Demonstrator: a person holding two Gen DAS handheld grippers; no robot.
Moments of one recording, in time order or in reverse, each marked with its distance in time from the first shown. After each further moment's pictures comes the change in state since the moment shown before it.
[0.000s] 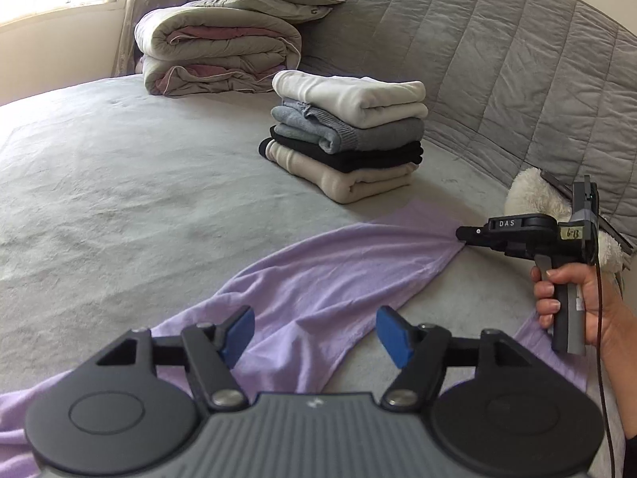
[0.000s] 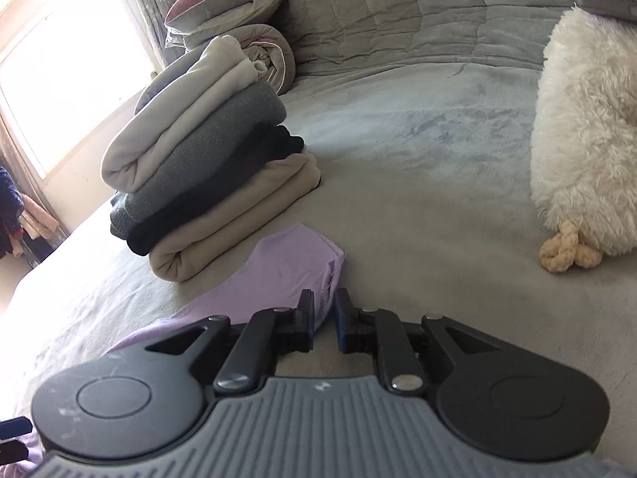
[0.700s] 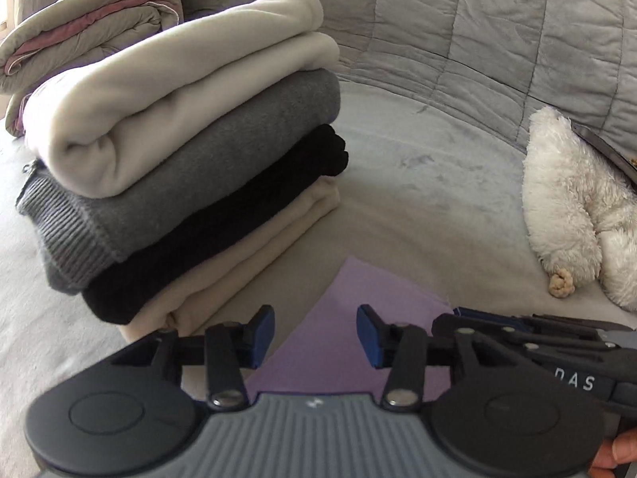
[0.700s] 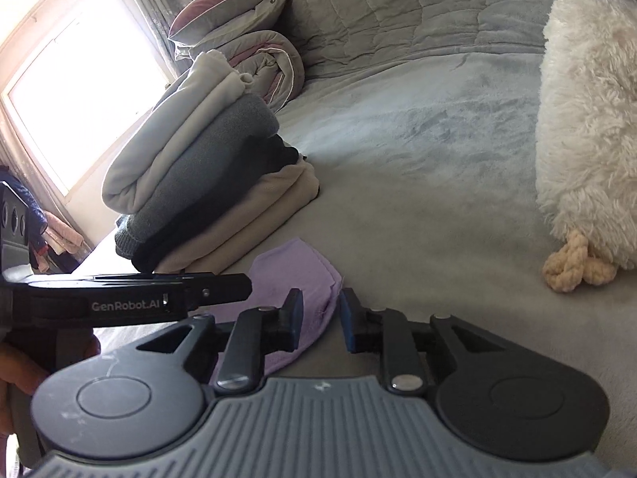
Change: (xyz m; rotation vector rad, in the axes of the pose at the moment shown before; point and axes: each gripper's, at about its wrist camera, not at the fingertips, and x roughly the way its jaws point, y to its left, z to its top) left arm 0.221 -0.123 0.103 0.230 0.177 -0.046; right arm 0.010 -0.026 0.013 0.055 0.004 0.083
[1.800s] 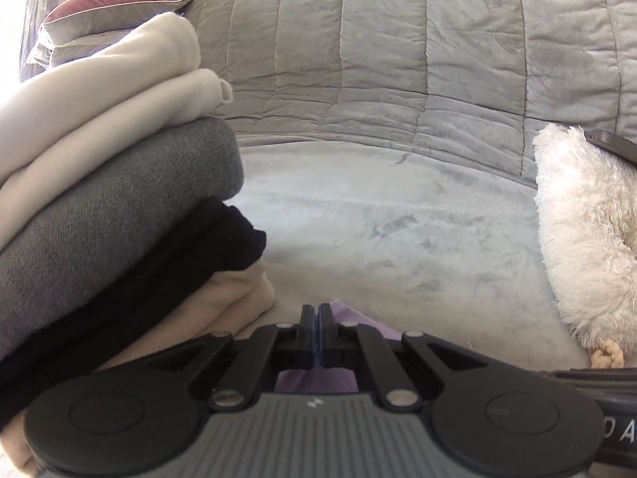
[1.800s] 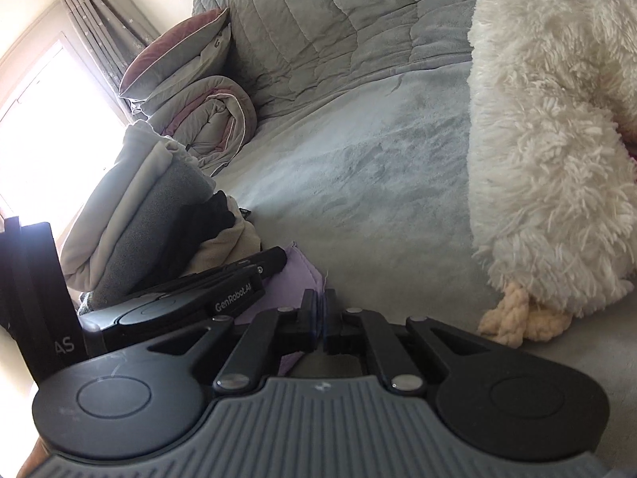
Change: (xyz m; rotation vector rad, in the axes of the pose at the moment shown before) left arm 0.051 -0.047 0.019 0.067 -0.248 0.065; right arm 0.001 -0.027 0.019 0.118 -0.106 -0.070
